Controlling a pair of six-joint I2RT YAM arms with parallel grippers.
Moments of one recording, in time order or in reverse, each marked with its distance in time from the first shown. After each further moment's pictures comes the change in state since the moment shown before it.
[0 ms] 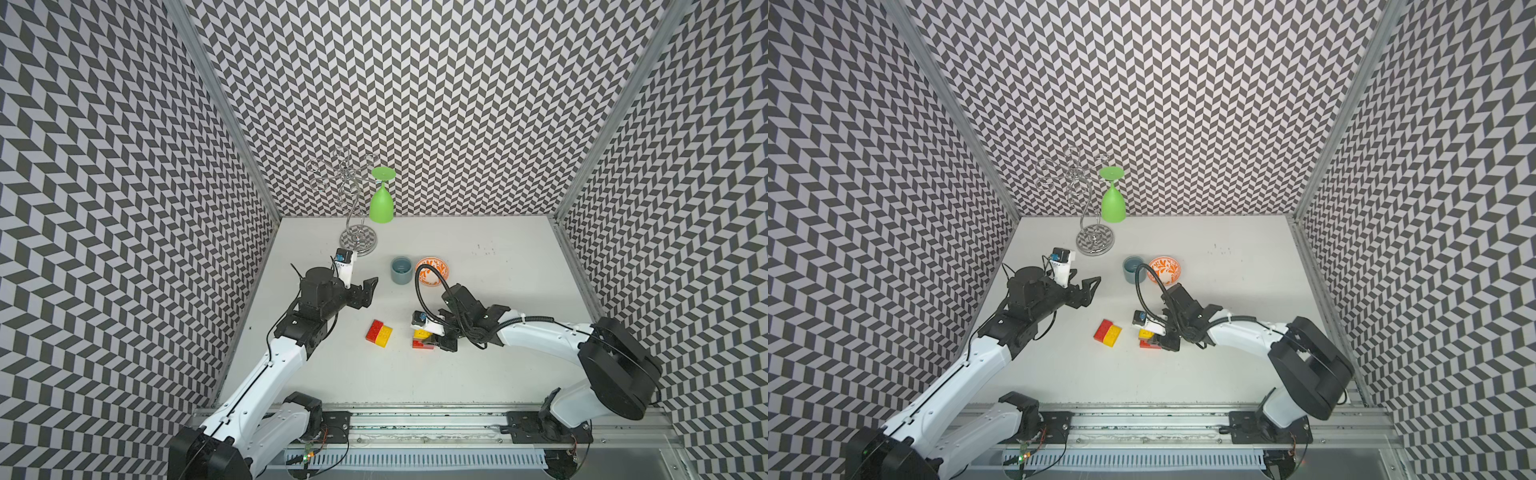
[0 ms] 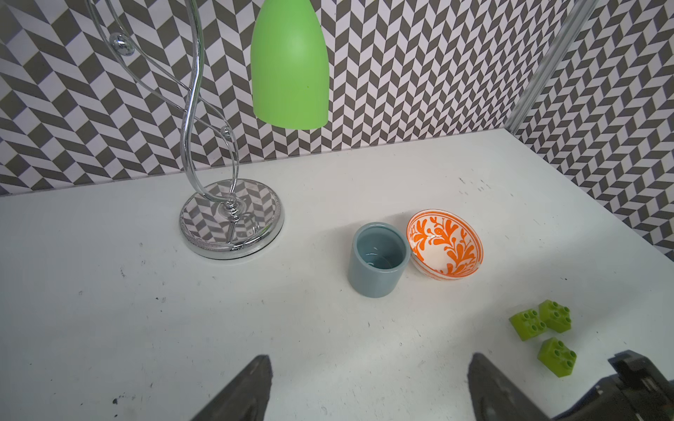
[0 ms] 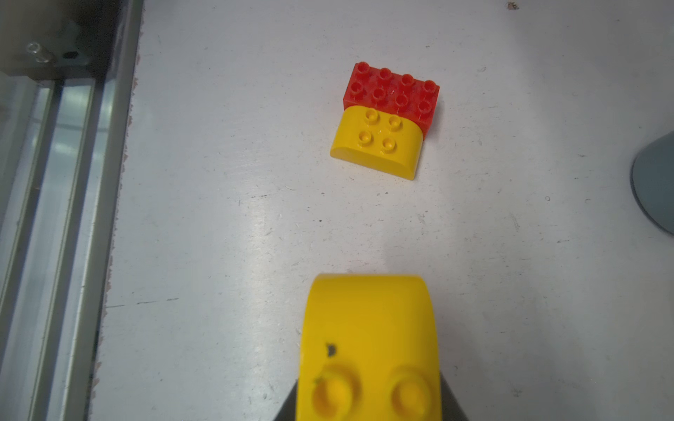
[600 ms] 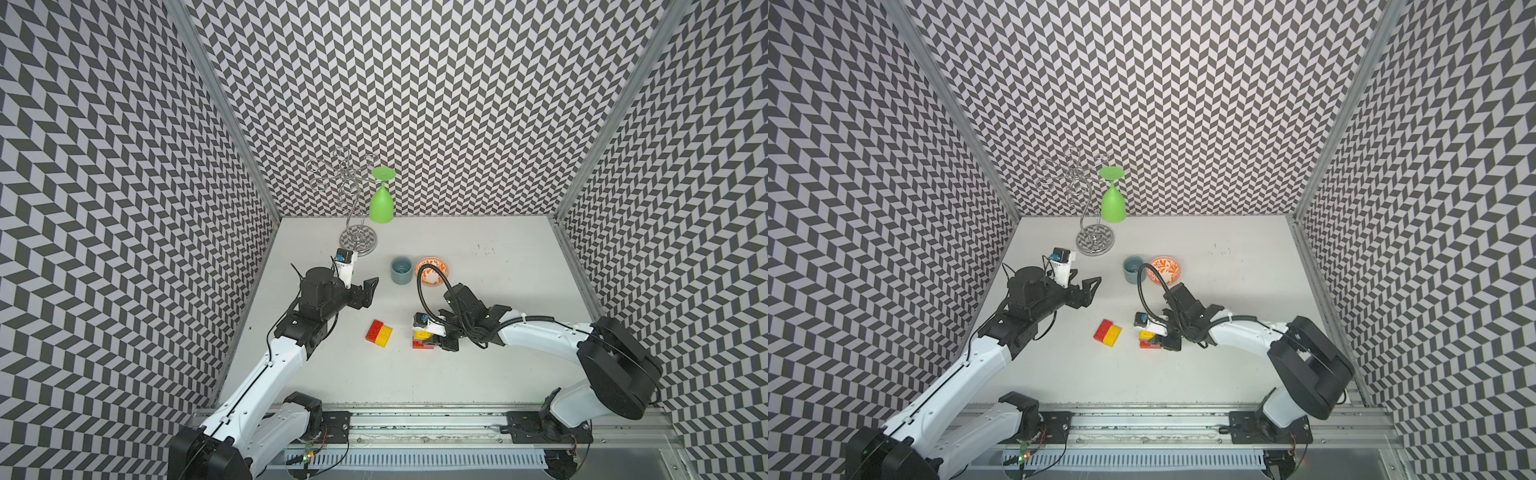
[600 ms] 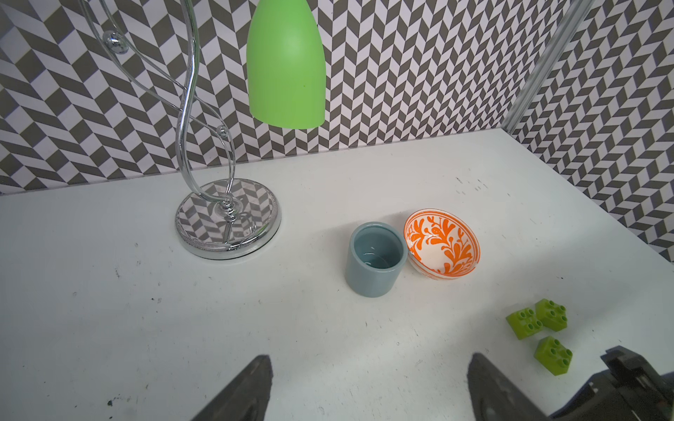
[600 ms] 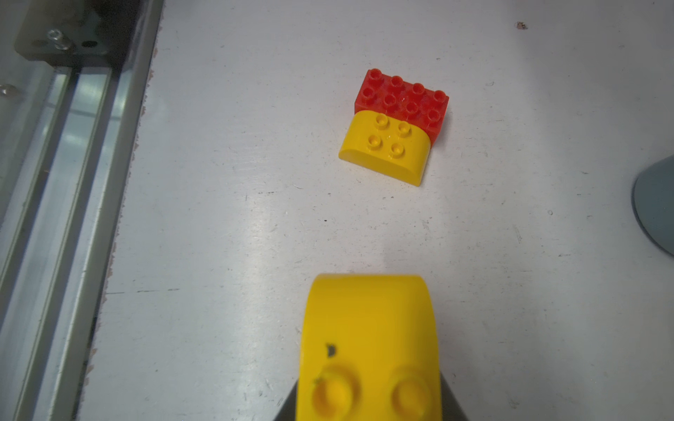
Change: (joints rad) left arm 0.000 0.000 0.000 0.000 0.007 0.000; right arm -0.026 0.009 -0.010 0.014 -0.038 -0.069
